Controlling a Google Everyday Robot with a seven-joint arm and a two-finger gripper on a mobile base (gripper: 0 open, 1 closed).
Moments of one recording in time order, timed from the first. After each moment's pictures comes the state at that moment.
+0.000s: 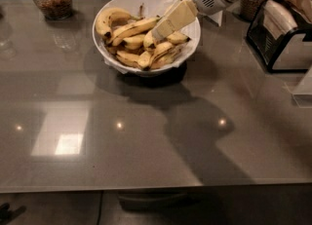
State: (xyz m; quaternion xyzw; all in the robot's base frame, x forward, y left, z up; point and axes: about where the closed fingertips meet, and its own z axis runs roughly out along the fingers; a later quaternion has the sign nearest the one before) arm 0.642 -0.049 0.989 -0.46 0.77 0.13 0.41
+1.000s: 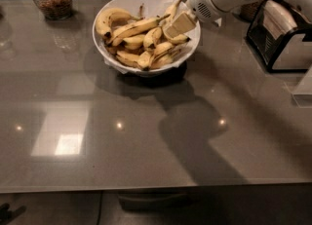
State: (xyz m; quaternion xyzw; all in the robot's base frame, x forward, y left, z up) arm 0.672 -0.068 0.966 -0.47 0.78 0.03 0.42
